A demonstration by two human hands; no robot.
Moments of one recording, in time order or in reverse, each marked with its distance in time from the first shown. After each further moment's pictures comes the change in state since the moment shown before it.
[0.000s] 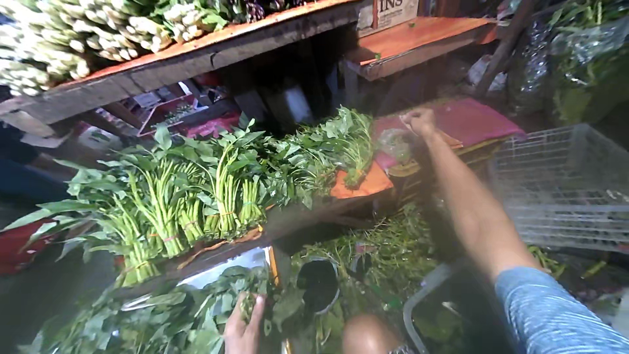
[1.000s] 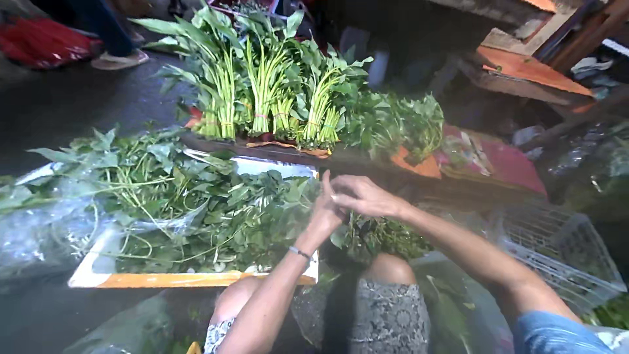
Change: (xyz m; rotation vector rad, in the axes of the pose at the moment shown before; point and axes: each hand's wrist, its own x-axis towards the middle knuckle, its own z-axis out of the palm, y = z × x) left_hand 0.004 0.015 -0.009 0.098 -0.240 0.028; right_hand -0.394 -0.157 0.151 -0.393 -1.205 -0.709
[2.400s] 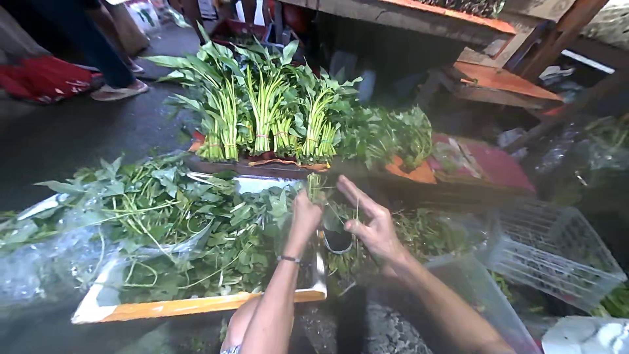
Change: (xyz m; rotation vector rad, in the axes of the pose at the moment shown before) left_hand 0.013 -0.012 -0.042 -0.253 0.248 -0.133; right_hand -0.030 -0.037 0.060 0.460 0.718 -0.343
